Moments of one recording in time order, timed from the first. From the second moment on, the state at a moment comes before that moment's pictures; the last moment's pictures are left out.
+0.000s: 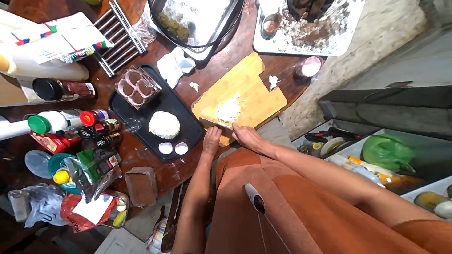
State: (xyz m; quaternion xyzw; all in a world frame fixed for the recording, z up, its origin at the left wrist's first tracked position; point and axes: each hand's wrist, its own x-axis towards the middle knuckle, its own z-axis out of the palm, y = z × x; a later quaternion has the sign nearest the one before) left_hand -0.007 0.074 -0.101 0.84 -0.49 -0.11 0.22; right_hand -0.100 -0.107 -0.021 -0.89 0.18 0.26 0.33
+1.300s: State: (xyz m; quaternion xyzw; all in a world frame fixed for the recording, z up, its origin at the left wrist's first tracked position) left_hand -0.006 0.078 -0.102 0.84 -0.50 -0.09 0.21; right_hand -0.098 -0.105 -0.033 -0.88 0.16 0.30 0.33
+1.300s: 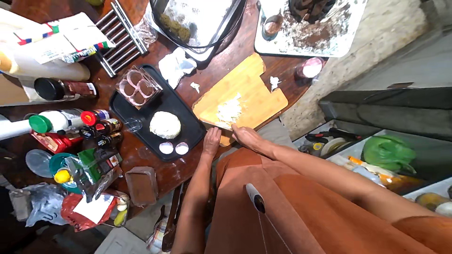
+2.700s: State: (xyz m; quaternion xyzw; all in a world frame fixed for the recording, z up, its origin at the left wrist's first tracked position) left_hand -0.005 0.080 -0.103 0.84 -0.51 -0.08 0.20; right_hand -0.102 -0.108 -0.022 -0.88 0.16 0.30 0.33
